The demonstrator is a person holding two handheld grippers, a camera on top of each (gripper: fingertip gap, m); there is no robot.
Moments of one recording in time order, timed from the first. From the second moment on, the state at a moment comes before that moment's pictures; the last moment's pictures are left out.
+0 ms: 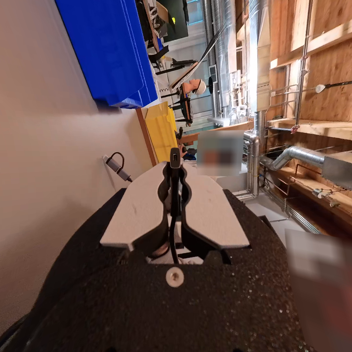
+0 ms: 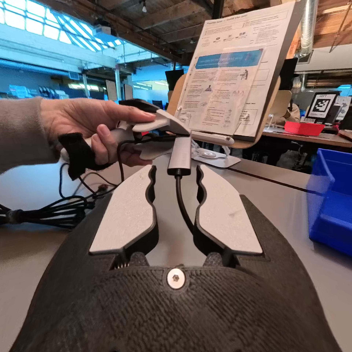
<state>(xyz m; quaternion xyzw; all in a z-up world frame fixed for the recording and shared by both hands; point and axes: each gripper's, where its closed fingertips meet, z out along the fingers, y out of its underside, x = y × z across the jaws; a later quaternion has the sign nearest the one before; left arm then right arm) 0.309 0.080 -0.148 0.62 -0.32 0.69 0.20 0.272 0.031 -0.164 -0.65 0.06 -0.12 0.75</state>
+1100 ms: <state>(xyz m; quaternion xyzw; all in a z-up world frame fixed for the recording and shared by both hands) 0.150 0.064 -0.217 0.26 -0.91 0.33 0.07 0.299 0.017 -0.166 -0.65 0.13 -0.15 0.74</state>
